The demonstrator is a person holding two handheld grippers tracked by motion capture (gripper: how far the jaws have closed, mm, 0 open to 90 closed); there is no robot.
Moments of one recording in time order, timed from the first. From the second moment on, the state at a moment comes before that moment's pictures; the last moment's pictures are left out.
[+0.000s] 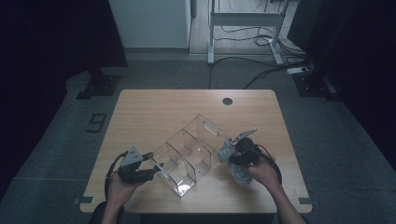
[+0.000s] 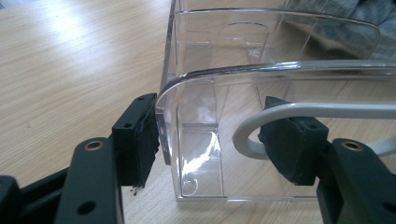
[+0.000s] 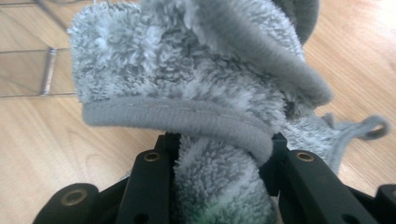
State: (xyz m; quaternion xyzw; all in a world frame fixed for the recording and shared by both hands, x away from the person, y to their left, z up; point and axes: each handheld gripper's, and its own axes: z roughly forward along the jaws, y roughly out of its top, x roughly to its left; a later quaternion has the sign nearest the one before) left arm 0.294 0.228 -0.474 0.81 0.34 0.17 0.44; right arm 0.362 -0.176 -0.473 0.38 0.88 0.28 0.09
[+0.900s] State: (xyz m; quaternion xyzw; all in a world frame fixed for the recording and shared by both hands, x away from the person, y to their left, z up) left arm 0.294 0.228 -0.474 0.82 0.34 0.17 0.44; right arm 0.351 -0.137 -0.393 0.32 0.89 0.31 0.09
